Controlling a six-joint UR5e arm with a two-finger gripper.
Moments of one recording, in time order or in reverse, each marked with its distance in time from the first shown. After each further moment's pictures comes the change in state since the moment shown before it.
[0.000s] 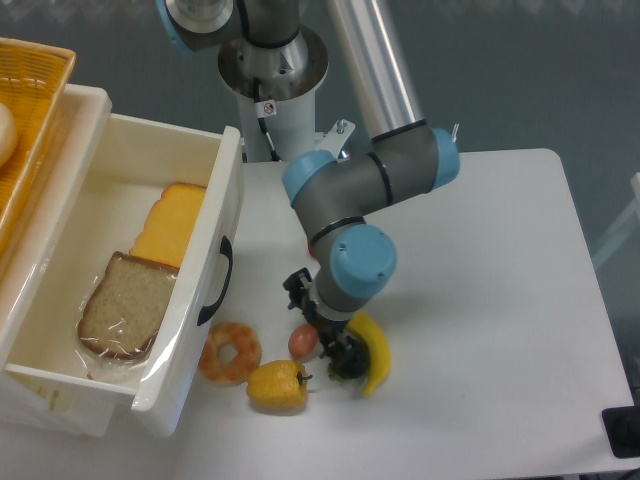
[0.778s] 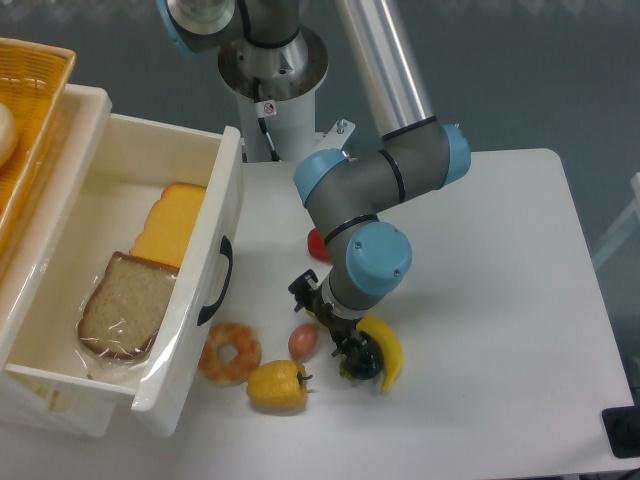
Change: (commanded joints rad) arm -0.023 0.002 -0.020 -0.002 -0.041 -0.198
